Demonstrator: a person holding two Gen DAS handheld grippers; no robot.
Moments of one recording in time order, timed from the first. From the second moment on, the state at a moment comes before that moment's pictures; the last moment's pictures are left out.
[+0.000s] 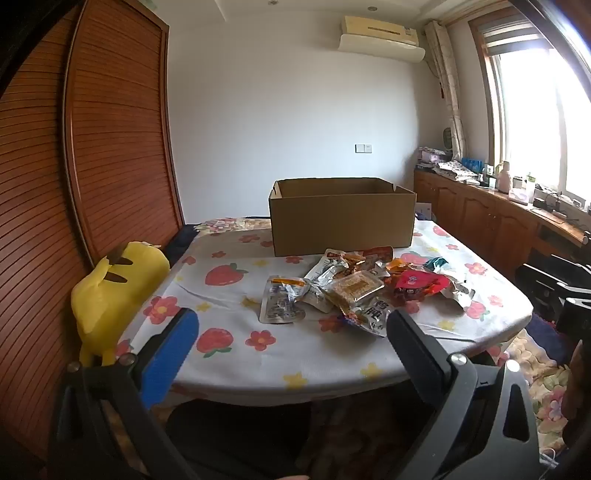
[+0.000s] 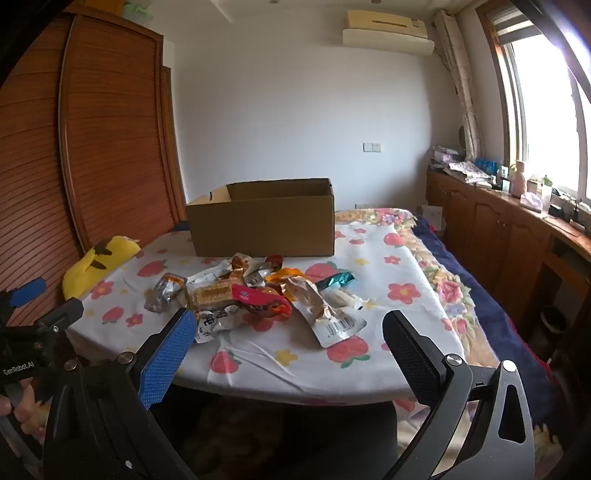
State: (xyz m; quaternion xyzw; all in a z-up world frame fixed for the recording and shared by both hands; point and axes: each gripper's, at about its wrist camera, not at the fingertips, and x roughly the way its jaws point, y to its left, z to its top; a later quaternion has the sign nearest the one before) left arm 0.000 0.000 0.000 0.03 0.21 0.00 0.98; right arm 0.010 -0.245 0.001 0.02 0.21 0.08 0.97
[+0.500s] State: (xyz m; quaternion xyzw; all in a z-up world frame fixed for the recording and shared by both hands) left arm 0.000 0.000 0.000 0.03 0.21 0.00 0.98; right arm 0.008 -0.245 0.001 0.01 0.21 0.08 0.98
